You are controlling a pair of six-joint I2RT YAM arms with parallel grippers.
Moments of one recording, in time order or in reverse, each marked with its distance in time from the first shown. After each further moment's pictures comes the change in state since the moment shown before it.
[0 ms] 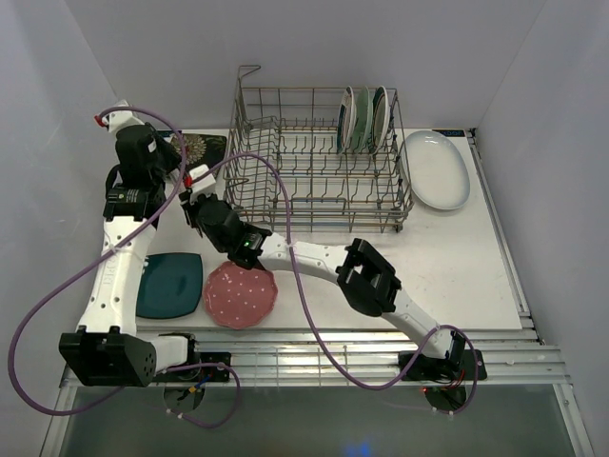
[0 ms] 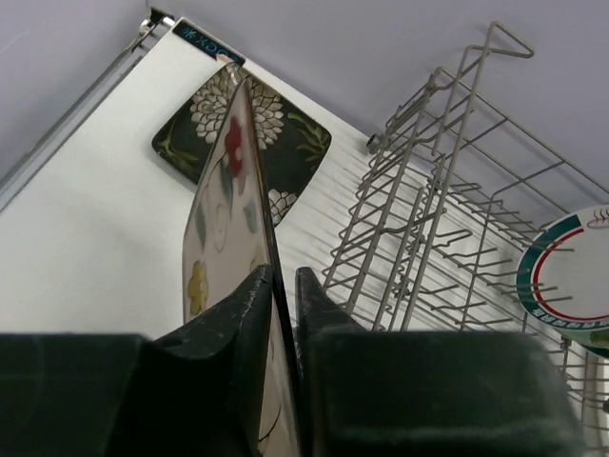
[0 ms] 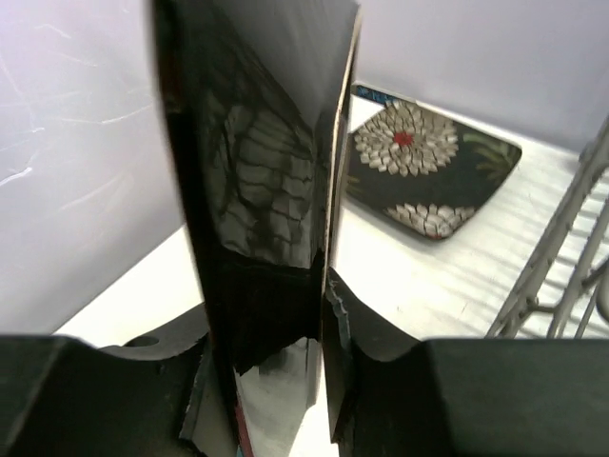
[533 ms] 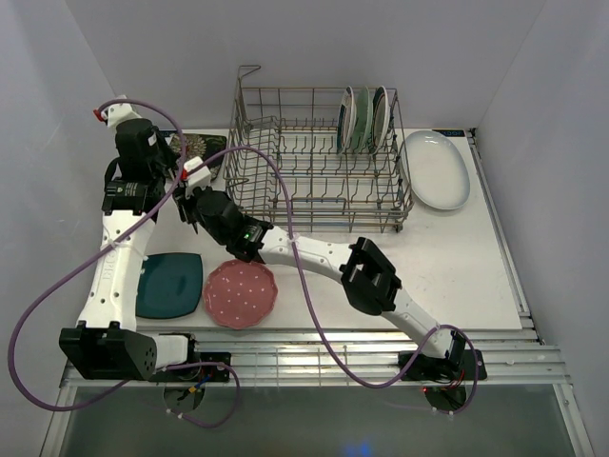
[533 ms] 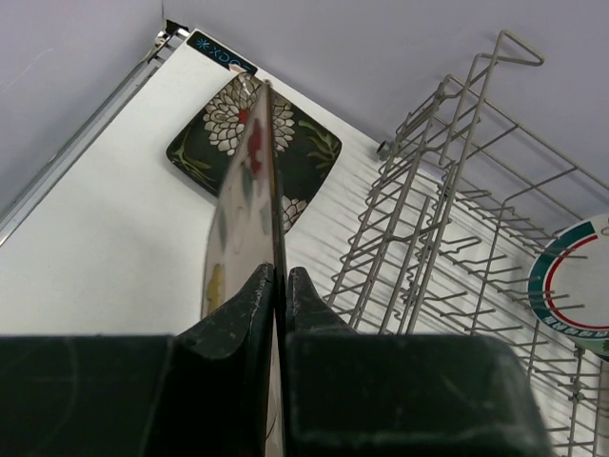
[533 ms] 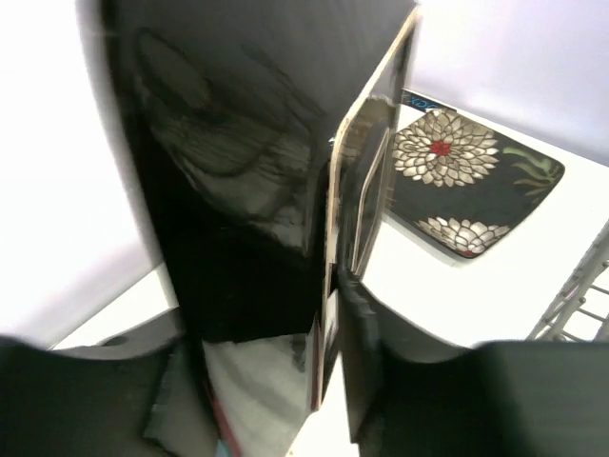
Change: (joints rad) left arm 0.003 0.031 0.076 -0.051 -0.018 0.029; right arm -0.021 0.003 0.079 -0.091 -0.124 0.038
